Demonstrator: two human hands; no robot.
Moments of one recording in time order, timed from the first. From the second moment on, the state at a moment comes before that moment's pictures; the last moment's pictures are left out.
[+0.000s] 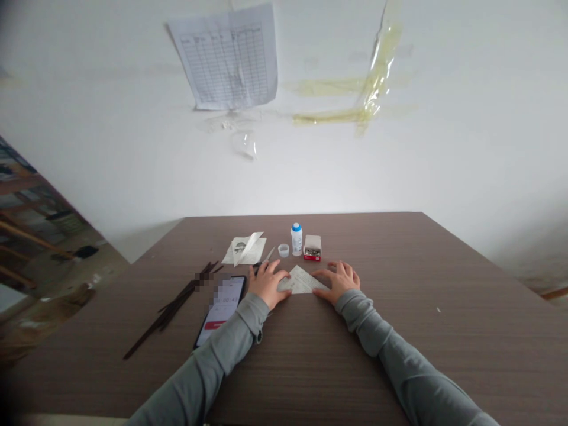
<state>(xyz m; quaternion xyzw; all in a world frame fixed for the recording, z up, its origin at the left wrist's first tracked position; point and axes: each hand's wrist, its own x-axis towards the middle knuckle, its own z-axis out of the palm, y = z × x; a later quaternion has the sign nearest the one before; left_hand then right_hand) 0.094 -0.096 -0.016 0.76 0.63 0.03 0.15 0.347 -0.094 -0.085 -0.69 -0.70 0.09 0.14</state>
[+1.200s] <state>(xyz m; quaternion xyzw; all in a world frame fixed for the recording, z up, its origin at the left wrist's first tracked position) 0.035 -0.090 -0.032 0.74 0.66 0.07 0.11 0.381 -0.102 -0.090 -0.68 -0.71 0.08 0.17</state>
